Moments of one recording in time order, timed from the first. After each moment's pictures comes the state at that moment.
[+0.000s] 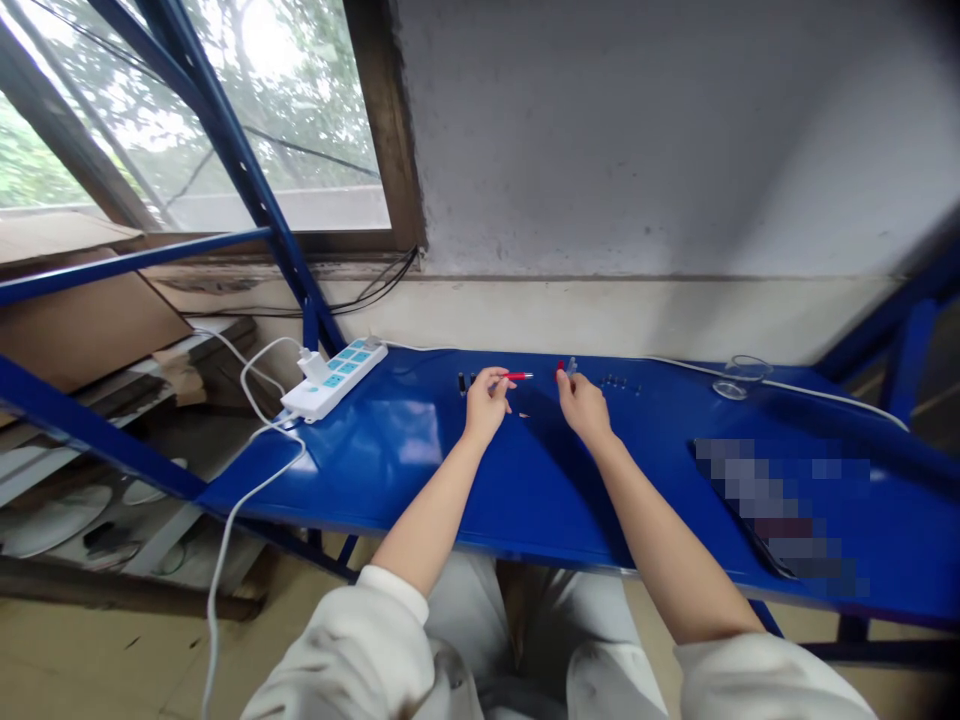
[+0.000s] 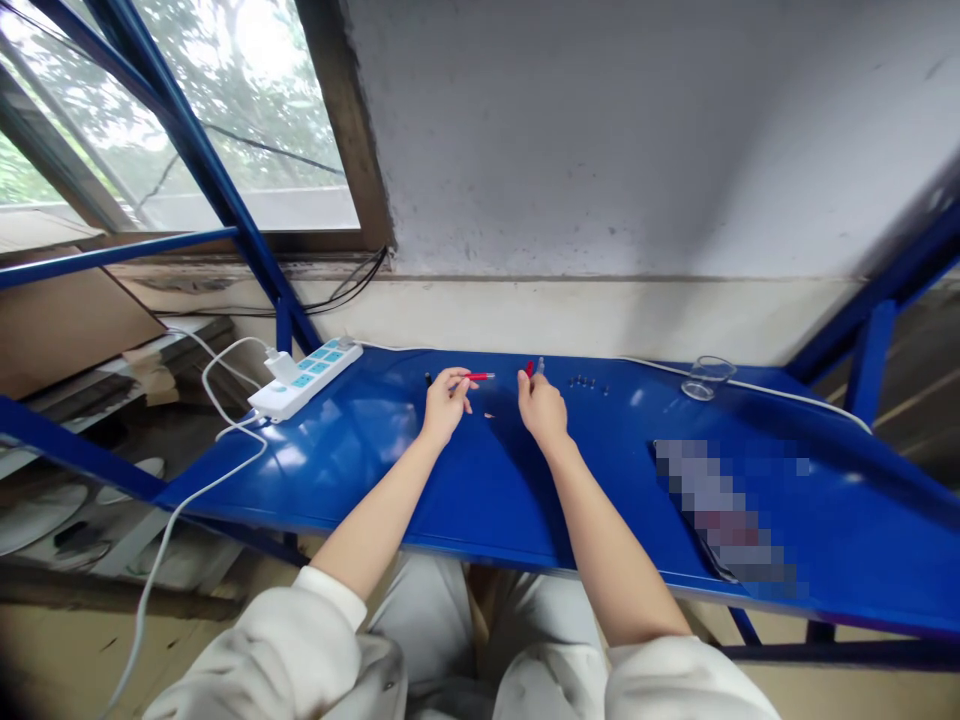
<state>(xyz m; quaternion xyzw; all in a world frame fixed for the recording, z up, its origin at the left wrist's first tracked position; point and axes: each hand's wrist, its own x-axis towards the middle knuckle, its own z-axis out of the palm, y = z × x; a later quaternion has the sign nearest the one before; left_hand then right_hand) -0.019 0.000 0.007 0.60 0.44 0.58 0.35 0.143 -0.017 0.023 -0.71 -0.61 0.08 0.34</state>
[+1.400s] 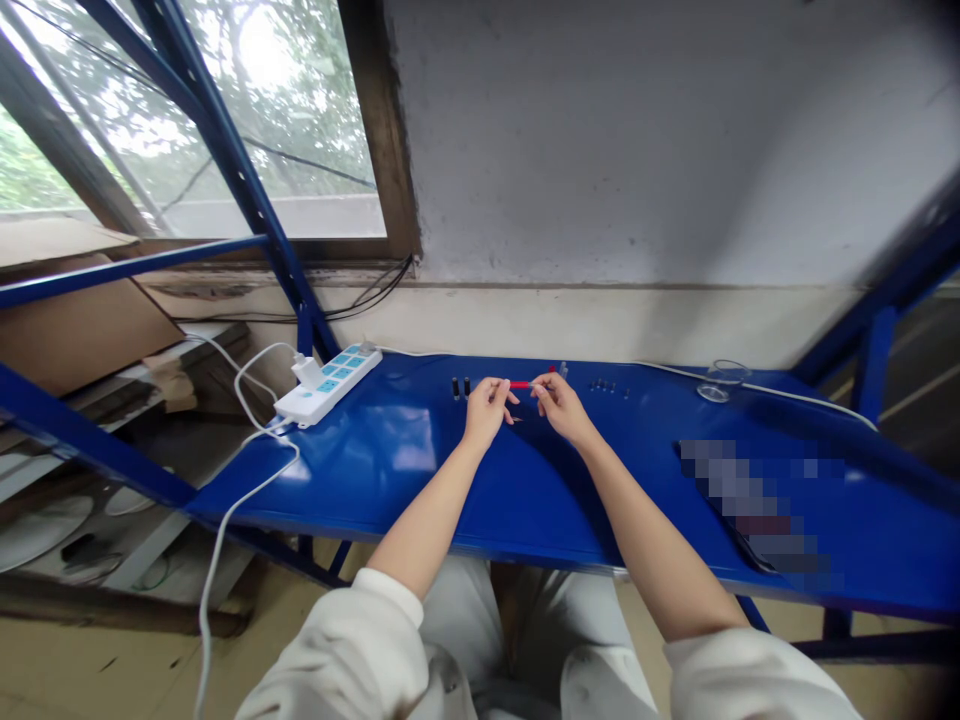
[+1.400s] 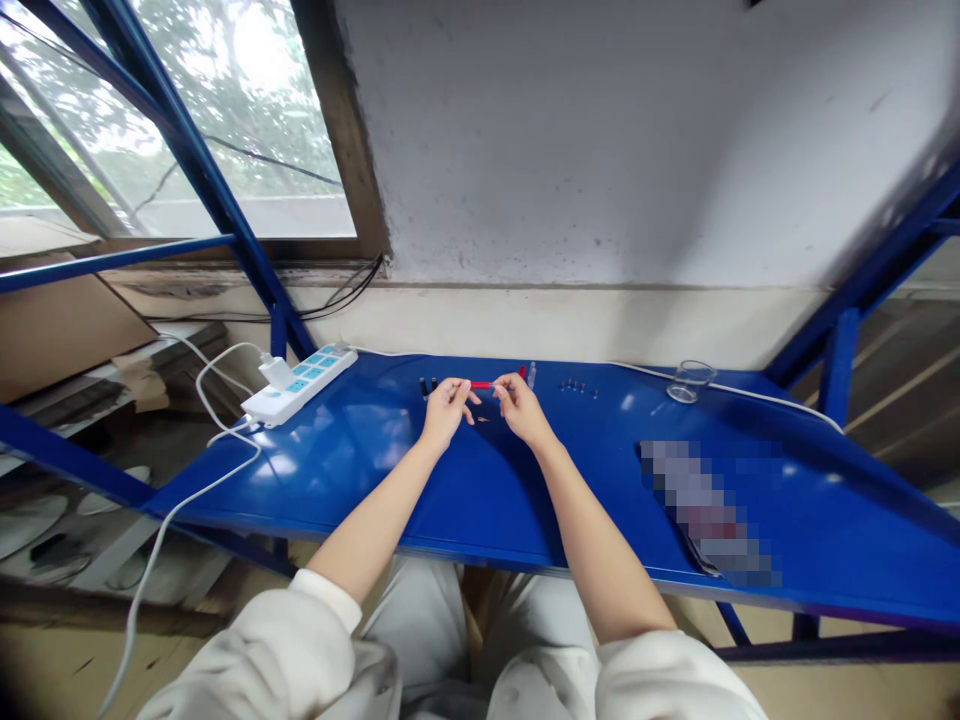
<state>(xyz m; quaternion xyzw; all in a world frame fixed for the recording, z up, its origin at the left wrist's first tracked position) -0.009 -0.010 0.012 0.57 0.39 0.58 0.43 0.138 -0.013 0.015 -0.42 -0.68 0.31 0.52</state>
